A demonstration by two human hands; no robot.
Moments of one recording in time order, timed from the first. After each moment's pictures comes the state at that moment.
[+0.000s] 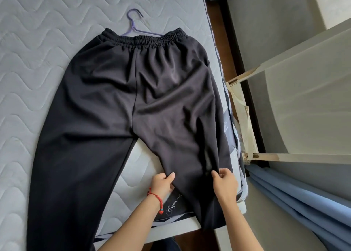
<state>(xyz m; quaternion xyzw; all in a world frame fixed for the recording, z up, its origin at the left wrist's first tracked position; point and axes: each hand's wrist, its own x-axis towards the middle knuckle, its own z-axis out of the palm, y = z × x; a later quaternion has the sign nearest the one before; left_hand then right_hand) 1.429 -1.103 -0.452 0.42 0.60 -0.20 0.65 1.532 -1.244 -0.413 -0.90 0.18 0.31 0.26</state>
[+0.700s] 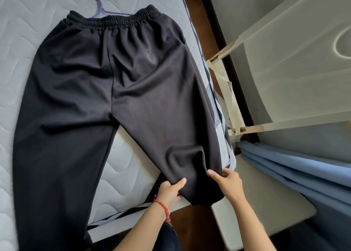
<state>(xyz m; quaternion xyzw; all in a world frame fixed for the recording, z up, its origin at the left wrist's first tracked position) 1.397 -1.182 -0.430 0.30 0.58 -0.23 0.73 1.499 -1.330 -0.412 -0.87 0.18 0.37 0.29</state>
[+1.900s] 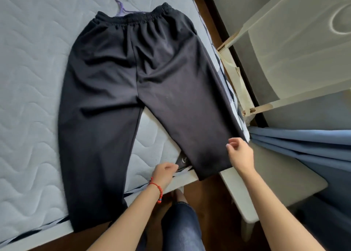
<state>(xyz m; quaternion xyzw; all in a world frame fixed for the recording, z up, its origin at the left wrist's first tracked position) 1.317 -1.112 -0.399 0.57 0.50 -0.28 0.59 1.459 -1.294 -0.371 -0.93 0.12 0.26 0.24</state>
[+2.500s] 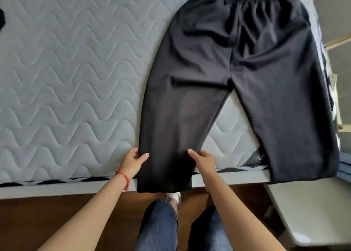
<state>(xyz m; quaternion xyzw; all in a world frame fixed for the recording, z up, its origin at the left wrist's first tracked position) 1.108 -0.889 -0.409 0.58 0.62 -0.15 0.50 1.250 -1.049 -0.421 -0.74 0.17 0.52 0.39</state>
